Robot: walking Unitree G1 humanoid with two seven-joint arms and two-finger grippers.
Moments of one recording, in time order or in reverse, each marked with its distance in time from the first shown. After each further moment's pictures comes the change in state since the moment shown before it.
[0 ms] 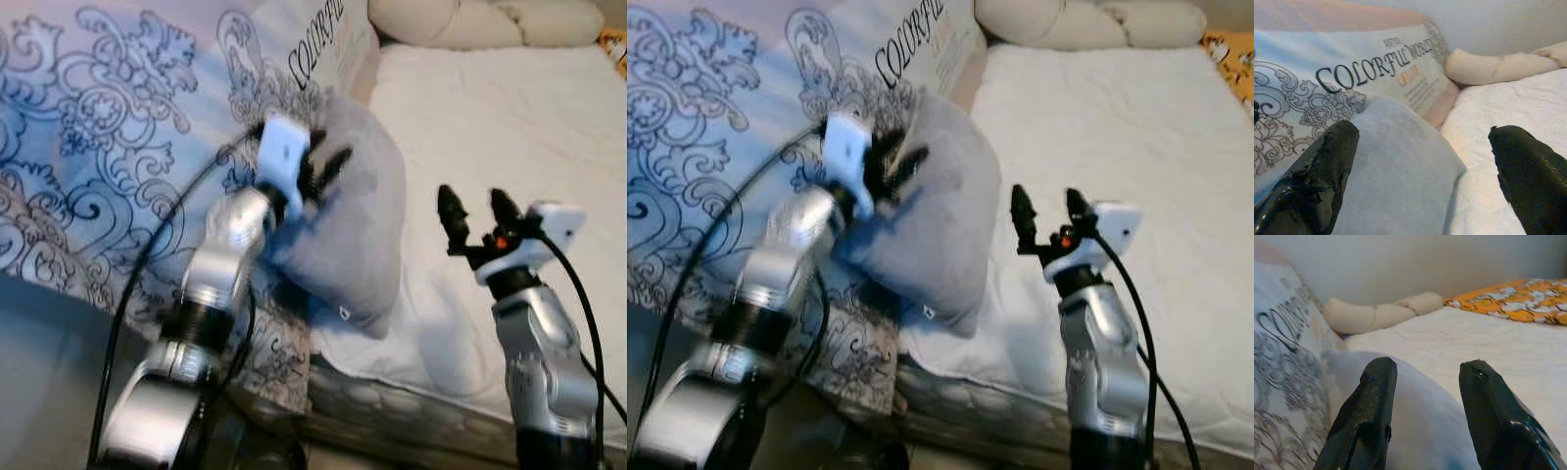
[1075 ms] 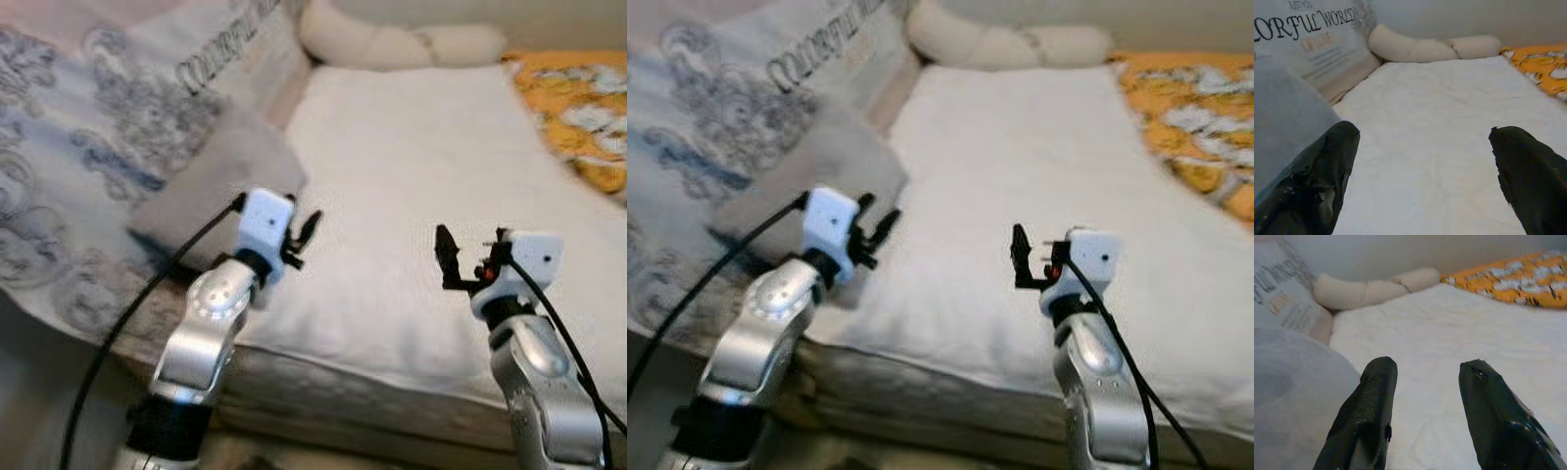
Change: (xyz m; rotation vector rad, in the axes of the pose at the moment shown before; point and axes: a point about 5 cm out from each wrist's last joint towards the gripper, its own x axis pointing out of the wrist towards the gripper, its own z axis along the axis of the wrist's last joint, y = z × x) left arm -0.063 -0.019 -0.026 0.000 0.181 0.207; right arm -0.023 0.006 -0.017 -0.192 0.203 -0.149
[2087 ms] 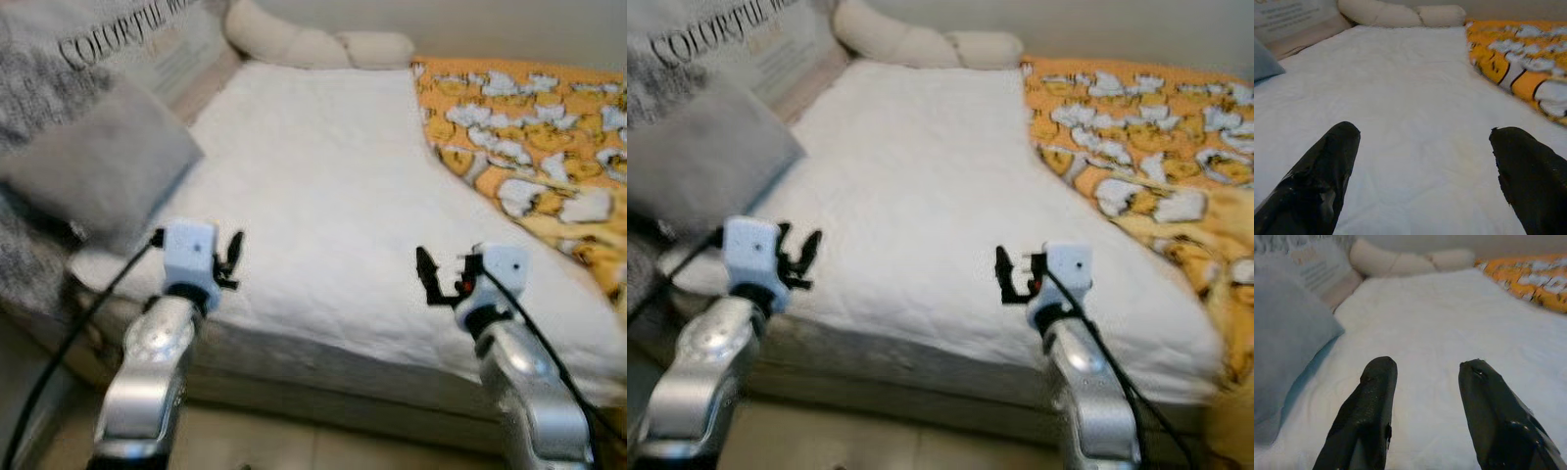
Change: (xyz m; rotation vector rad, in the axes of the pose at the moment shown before) left arm -0.062 0.041 -0.038 -0.048 0.183 0.323; right arm 0.001 0.011 -0.024 0.010 0.142 0.061
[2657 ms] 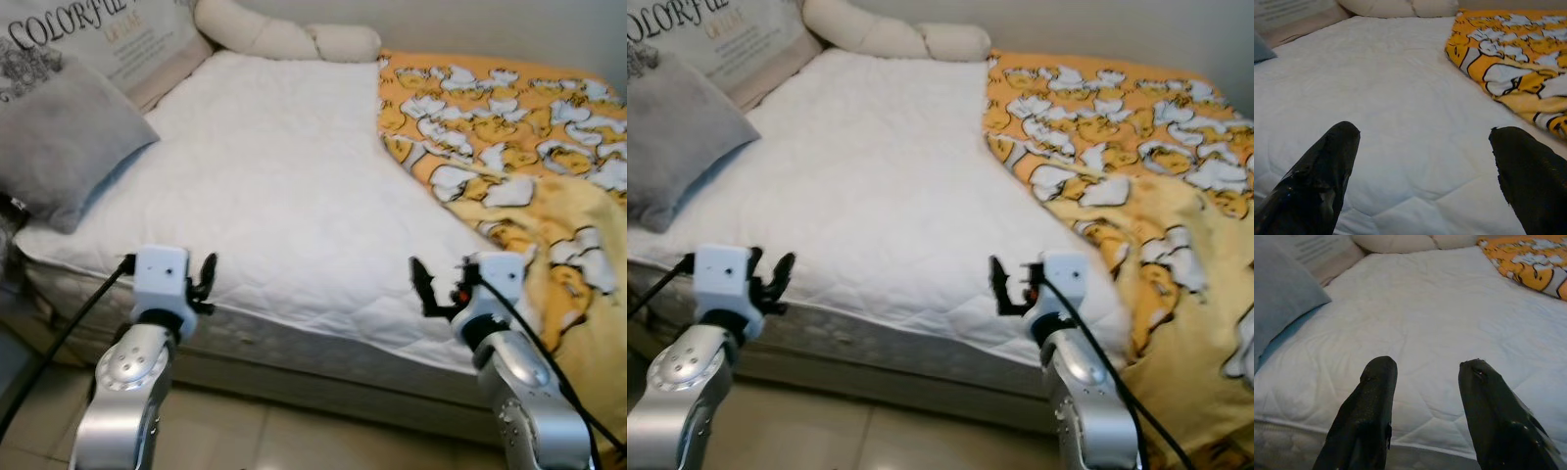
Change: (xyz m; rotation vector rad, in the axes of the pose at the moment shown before) left arm -0.019 0.015 -0.010 -0.013 0.044 0.064; right arm -0.006 -0.003 -0.006 -0.007 0.029 0.040
